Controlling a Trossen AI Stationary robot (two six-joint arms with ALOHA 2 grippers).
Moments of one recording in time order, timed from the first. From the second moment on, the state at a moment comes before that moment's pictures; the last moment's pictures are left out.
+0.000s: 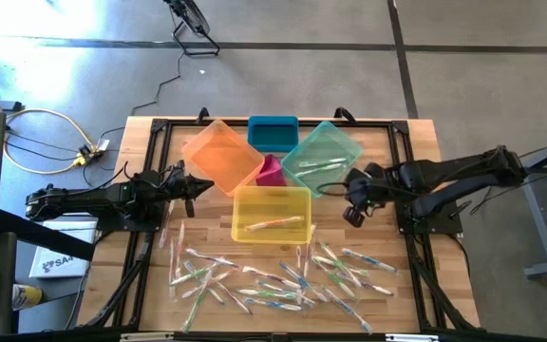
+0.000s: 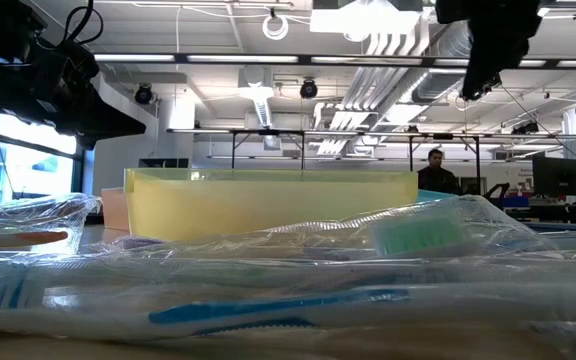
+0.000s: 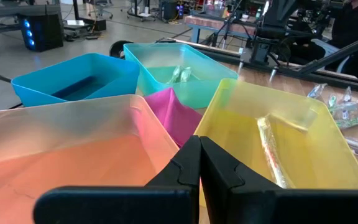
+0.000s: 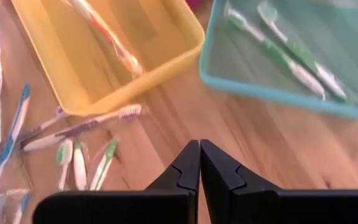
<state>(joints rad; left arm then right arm) 0.13 0.18 0.02 0.02 -0.18 -0.15 0.17 1.15 1.05 -1.04 0.26 0.69</state>
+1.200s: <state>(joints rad) 0.13 0.18 0.02 0.02 -0.18 -0.03 0.45 1.38 1.05 -1.20 -0.09 1.20</state>
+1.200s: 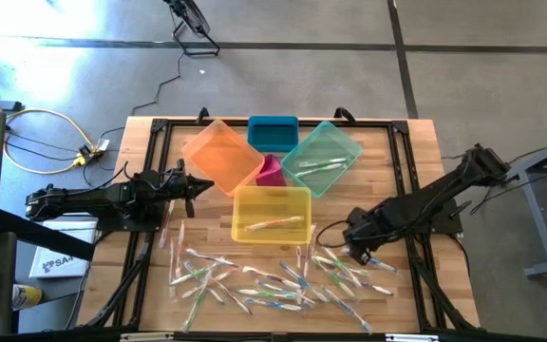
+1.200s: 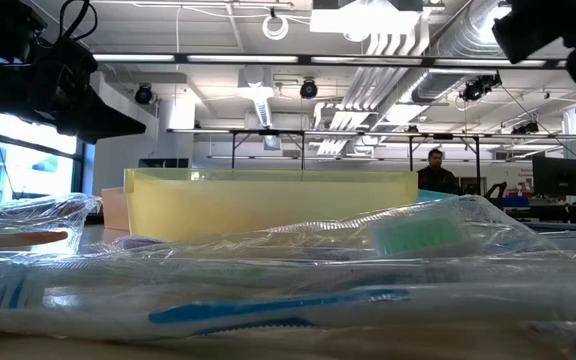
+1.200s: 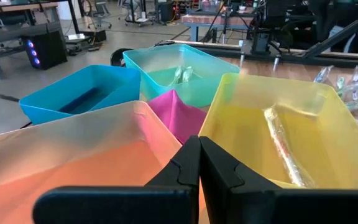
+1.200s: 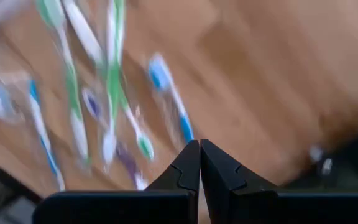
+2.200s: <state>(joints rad) 0.13 0.18 0.02 0.02 -0.18 -0.03 0.70 1.36 0.99 -1.10 0.13 1.45</state>
